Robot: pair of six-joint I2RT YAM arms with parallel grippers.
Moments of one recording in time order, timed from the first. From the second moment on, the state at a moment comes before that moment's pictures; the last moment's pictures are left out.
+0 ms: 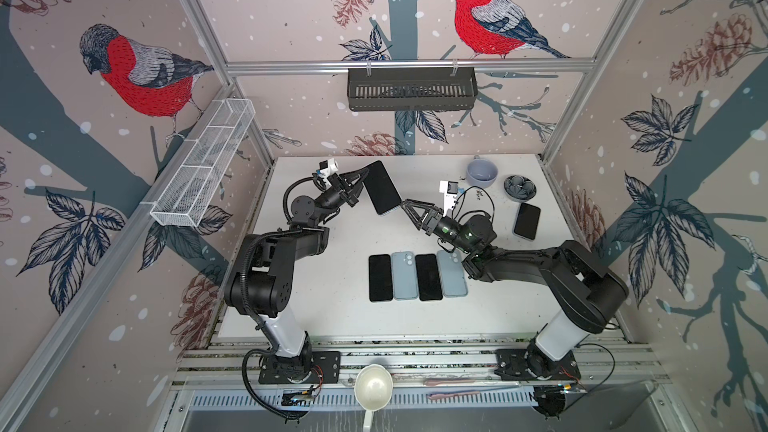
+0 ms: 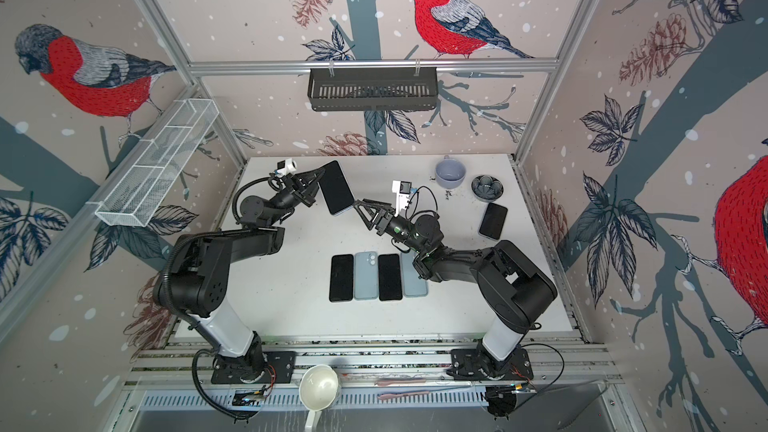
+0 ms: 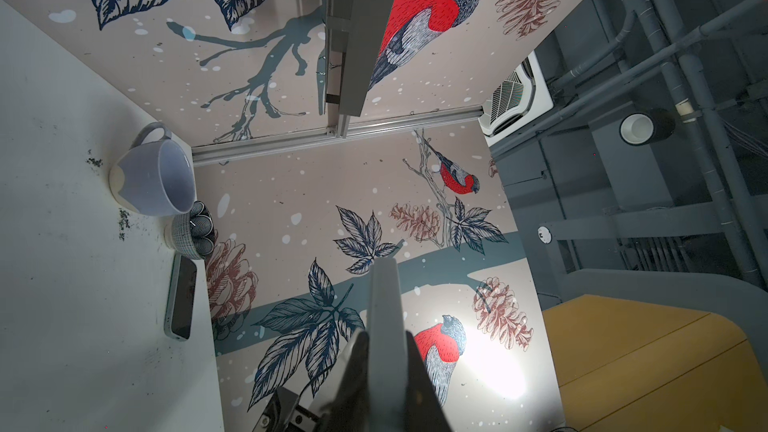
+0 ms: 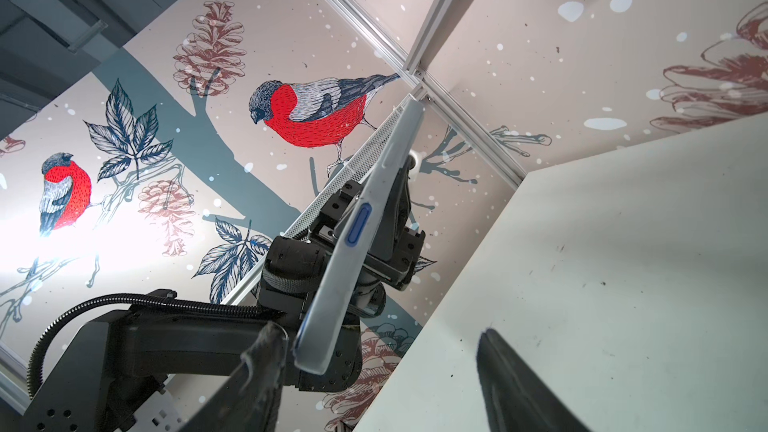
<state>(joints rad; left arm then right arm) -0.12 1.73 0.79 1.45 0.81 -1.86 0.70 1.68 0.70 1.27 -0.40 0.95</state>
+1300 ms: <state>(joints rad) -0.09 1.72 0.80 1.47 0.80 -1.92 0.69 1.68 0.71 1.35 -0.49 0.97</state>
